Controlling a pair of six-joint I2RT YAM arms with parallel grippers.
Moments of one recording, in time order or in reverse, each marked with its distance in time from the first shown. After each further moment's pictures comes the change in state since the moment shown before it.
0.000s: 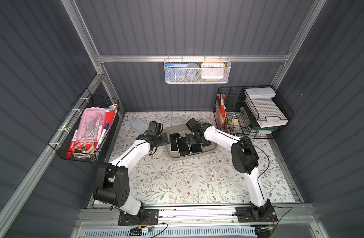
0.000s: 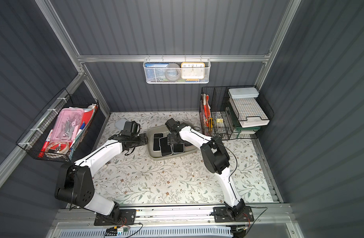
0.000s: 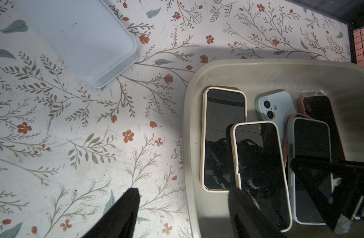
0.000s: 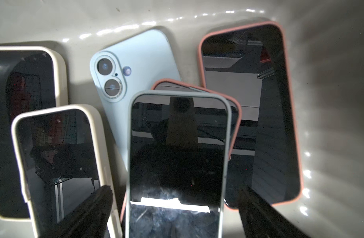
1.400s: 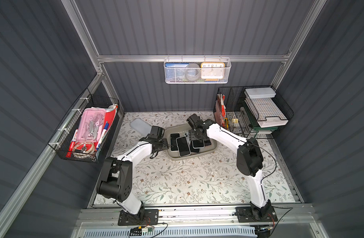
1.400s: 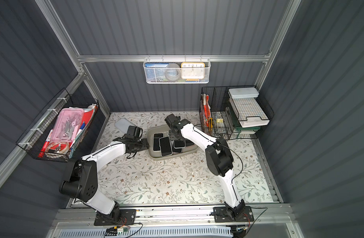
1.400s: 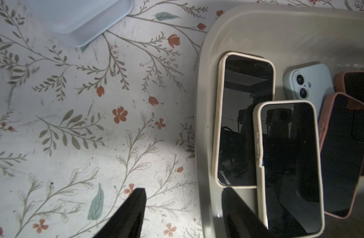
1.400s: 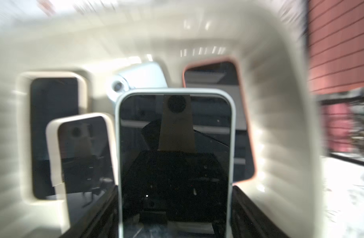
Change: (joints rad) left arm 0.000 0.083 -0.064 0.048 0.027 -0.026; right arm 0.006 -0.148 0.021 -0.053 0.075 -0.012
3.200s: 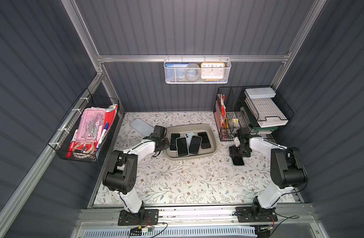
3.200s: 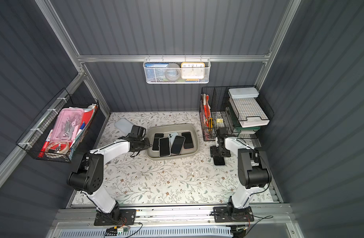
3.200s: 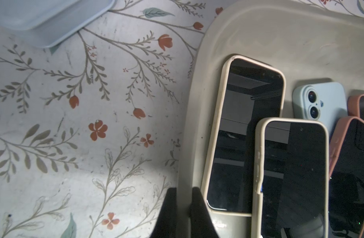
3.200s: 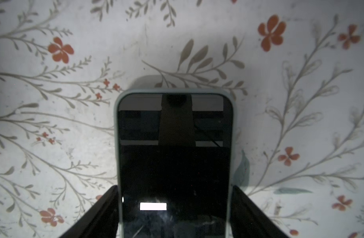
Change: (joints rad) left arm -0.012 0.093 0.036 0.059 -0.007 -0.027; right arm -0.591 -0.376 -0.856 0.246 -0.264 -0.468
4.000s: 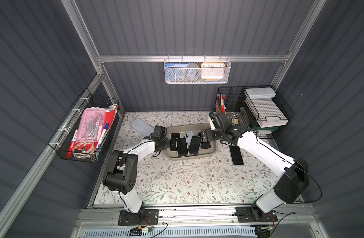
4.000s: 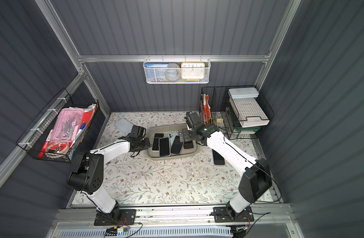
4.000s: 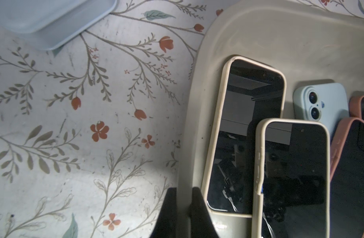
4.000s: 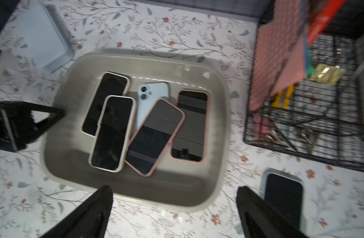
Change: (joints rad) left arm 0.000 0.000 0.000 0.003 -0.003 0.000; right arm 0.549 -0.068 0.482 -0.092 0.143 0.255
